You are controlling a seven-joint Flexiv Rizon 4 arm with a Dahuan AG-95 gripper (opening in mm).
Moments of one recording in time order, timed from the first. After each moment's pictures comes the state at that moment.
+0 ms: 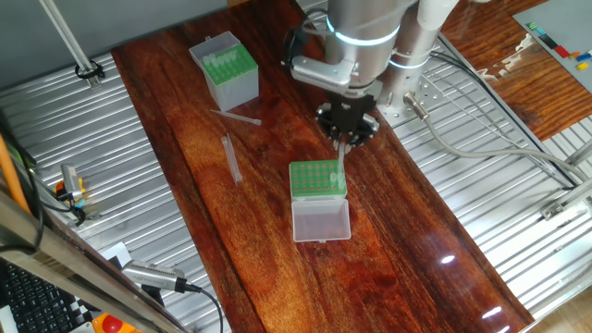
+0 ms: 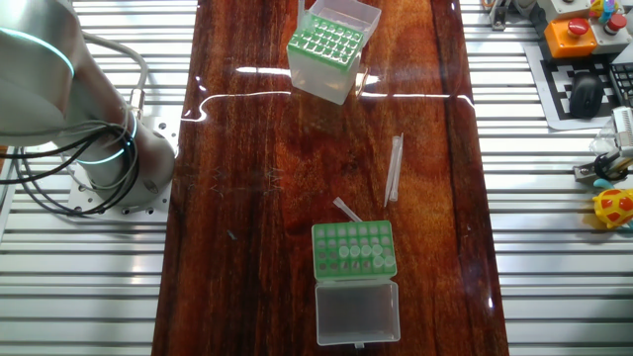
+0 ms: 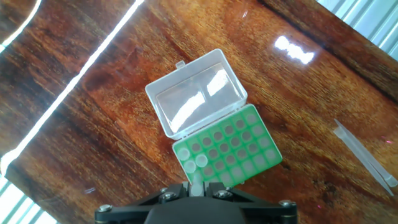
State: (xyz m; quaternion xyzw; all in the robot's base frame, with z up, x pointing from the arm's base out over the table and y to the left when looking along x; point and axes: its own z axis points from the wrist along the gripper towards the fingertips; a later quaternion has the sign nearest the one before) arm 0.333 0.214 0.264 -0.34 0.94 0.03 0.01
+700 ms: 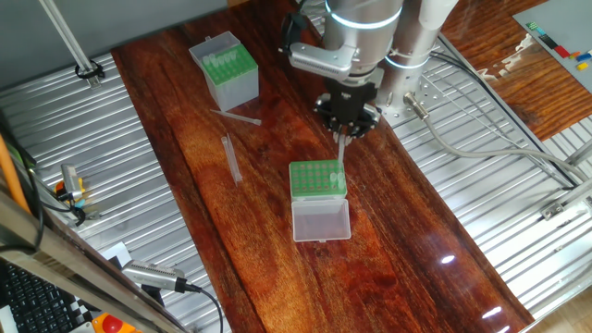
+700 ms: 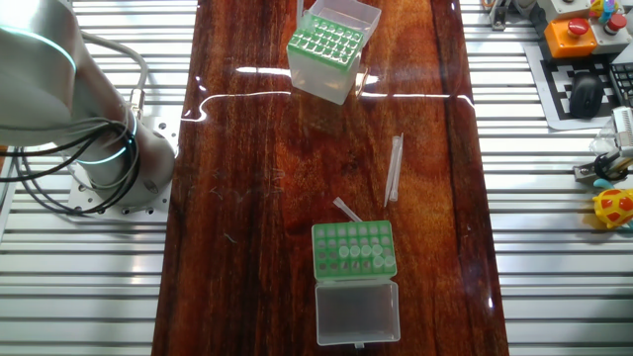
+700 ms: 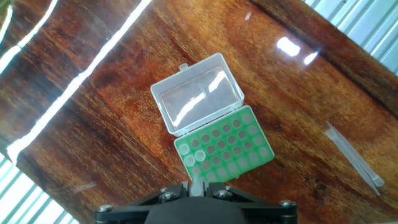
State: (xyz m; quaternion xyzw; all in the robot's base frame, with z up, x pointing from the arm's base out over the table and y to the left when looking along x) arm 0.335 0.212 0.293 -0.35 0.94 0.04 0.01
